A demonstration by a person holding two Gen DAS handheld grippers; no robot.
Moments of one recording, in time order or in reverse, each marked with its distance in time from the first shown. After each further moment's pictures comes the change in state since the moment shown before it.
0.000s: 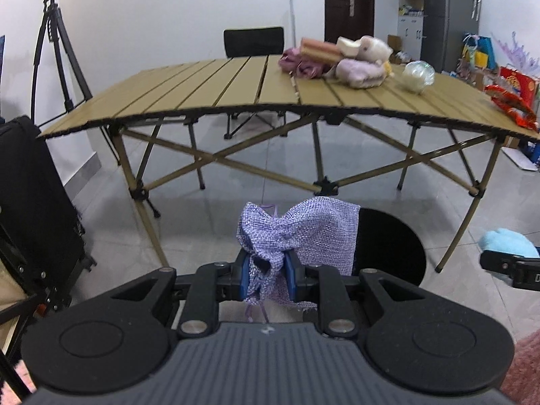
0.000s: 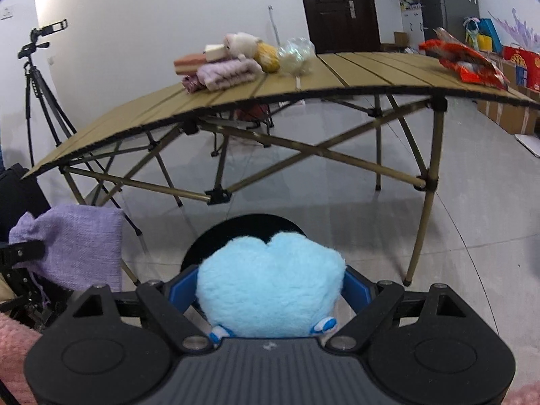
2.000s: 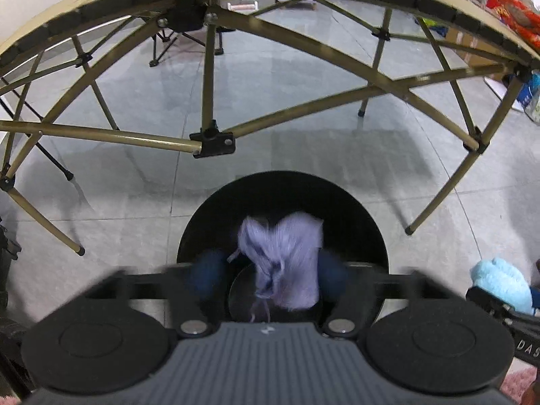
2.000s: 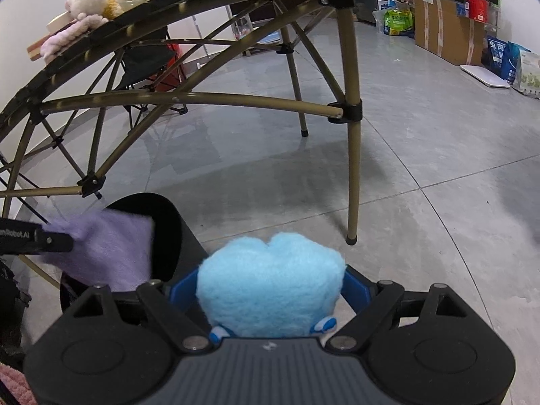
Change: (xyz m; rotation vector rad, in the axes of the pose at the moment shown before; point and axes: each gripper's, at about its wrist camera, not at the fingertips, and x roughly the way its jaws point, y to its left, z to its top) left arm 0.191 -0.136 0.045 0.074 0.315 -0.127; right arm 0.100 -0.108 -0.007 0.194 0.147 -0.179
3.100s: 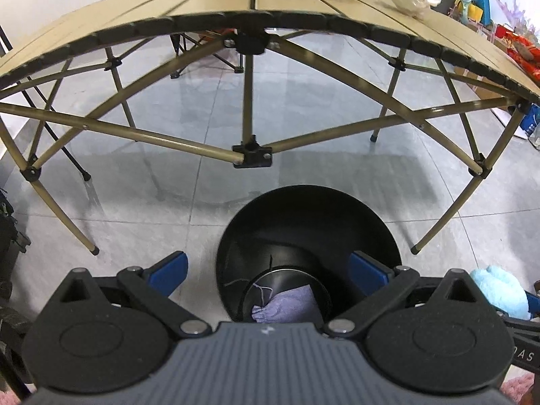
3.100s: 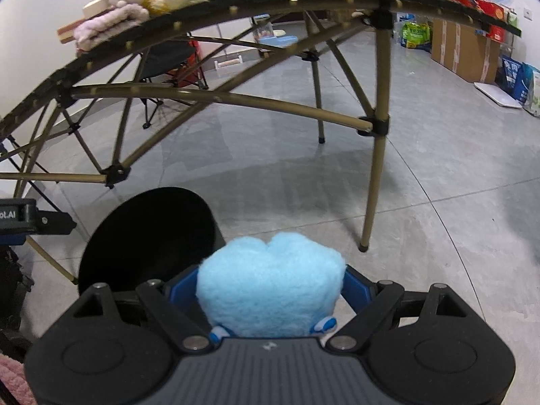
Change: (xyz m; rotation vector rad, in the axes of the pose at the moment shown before) left arm -0.029 0.033 -0.011 -0.056 -0.074 0.009; right arm -0.016 0.034 0.001 -0.080 -0.012 0.015
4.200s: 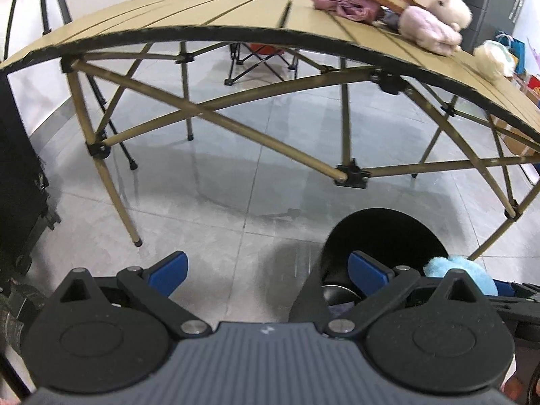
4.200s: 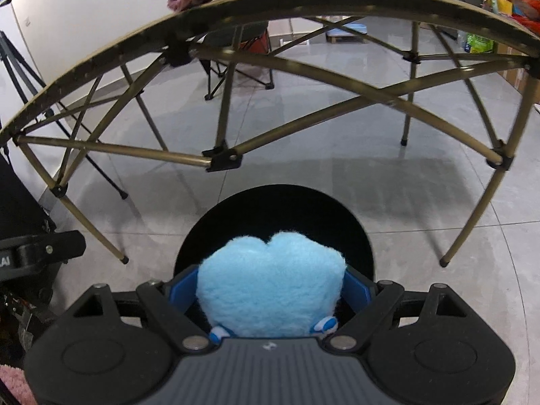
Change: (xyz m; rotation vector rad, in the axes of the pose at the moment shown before) left arm -0.025 0.112 -0.017 -0.159 -0.067 0.052; right arm 0.036 0.142 0.031 -0.126 0.089 0.127
